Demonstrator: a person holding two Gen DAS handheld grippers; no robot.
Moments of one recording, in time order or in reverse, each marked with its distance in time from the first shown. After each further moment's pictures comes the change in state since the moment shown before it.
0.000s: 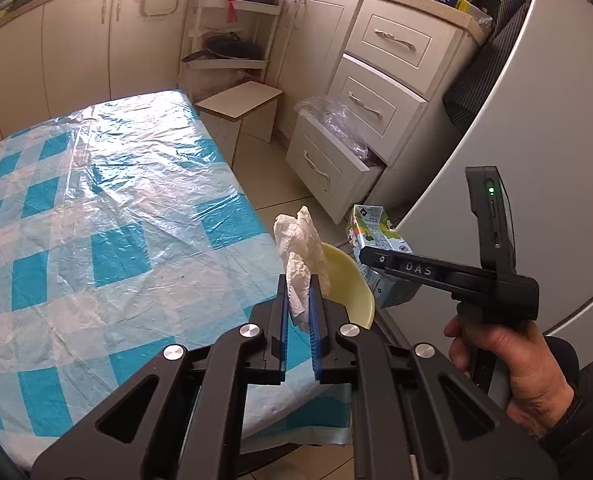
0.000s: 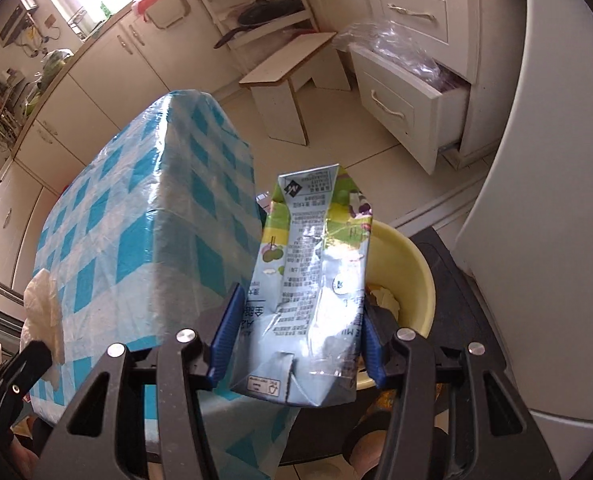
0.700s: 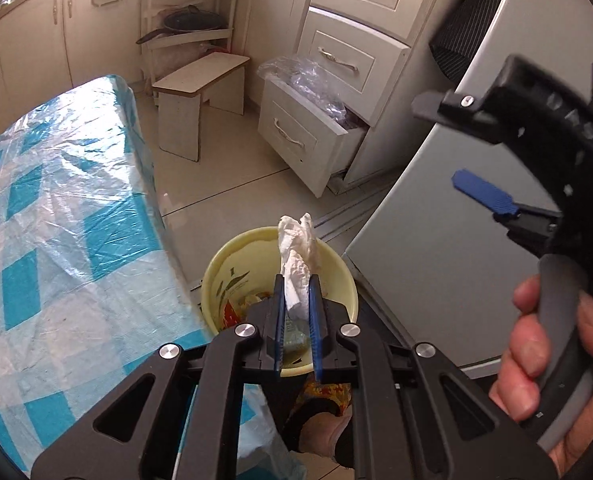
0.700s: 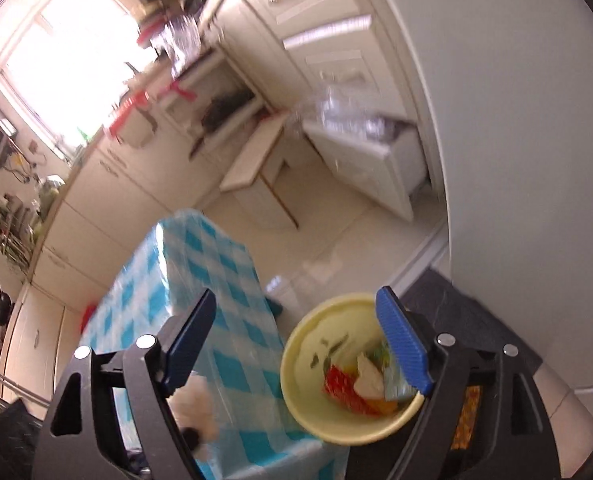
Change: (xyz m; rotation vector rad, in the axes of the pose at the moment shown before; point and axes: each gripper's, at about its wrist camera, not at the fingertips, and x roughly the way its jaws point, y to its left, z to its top) left arm 0.099 -0.066 0.018 0.087 0.135 0.003; right arm -0.067 -0.047 0.027 0.280 -0.355 0.106
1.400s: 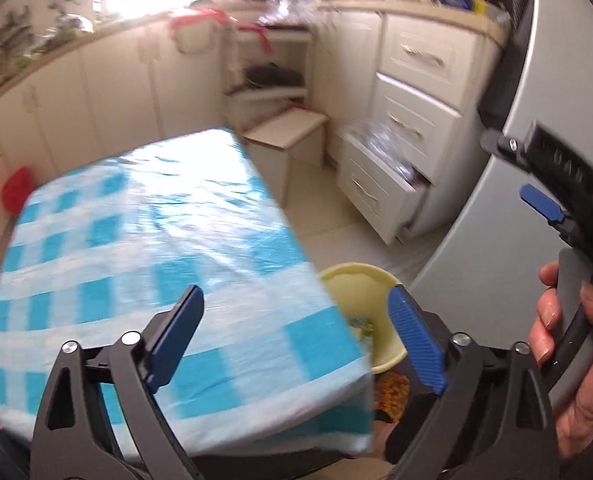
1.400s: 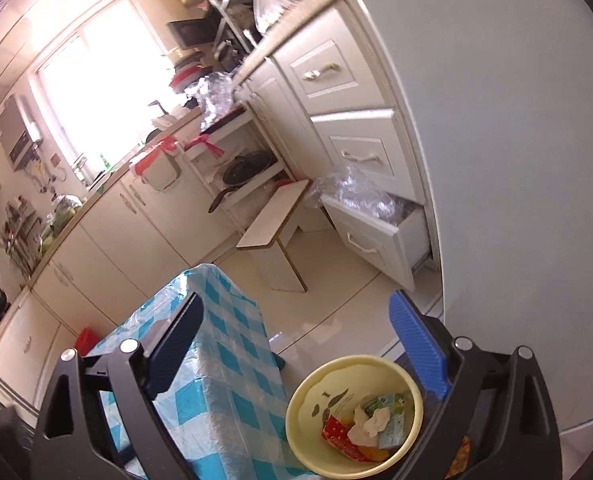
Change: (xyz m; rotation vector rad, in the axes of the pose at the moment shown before) left arm -0.143 0.049 -0.033 -0.090 -0.235 0.272; right arm -0.052 0.046 0.000 -0.175 -0.195 -0.005
